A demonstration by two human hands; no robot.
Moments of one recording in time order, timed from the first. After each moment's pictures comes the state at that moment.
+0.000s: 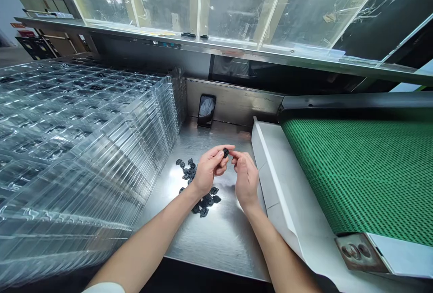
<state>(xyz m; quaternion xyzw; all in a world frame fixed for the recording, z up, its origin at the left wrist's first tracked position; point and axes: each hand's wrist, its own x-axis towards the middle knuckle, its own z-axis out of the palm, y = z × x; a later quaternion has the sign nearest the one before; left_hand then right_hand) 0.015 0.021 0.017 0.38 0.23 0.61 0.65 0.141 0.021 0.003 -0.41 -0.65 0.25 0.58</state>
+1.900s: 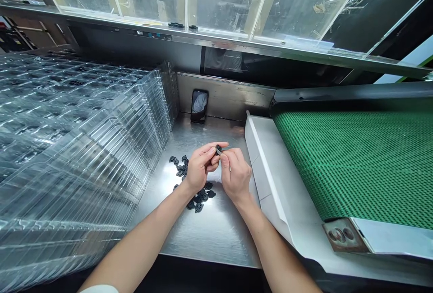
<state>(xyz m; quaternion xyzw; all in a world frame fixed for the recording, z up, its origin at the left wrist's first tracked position) 0.012 0.018 0.018 0.37 0.23 0.61 0.66 0.142 0.022 -0.001 -0.41 -0.75 -0.03 0.51</state>
